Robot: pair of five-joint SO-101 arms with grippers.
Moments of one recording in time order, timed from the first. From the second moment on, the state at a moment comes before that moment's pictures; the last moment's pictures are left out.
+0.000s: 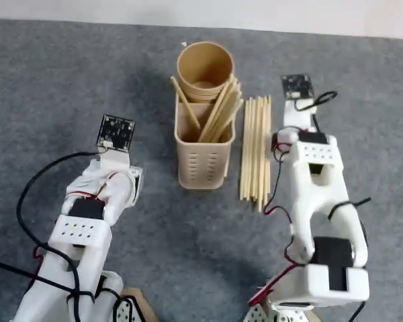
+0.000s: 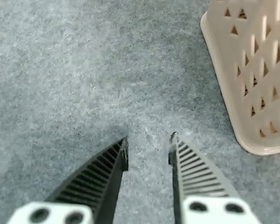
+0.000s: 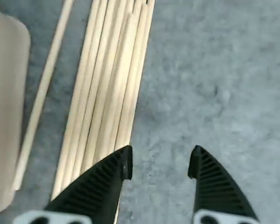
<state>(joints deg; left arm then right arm) -1.0 -45.1 70.1 30.4 -1.5 -3.3 0.8 27.0 41.1 12.0</state>
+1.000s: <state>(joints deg) -1.0 -45.1 70.1 30.4 -1.5 -4.4 10.9 27.2 38.0 12.1</state>
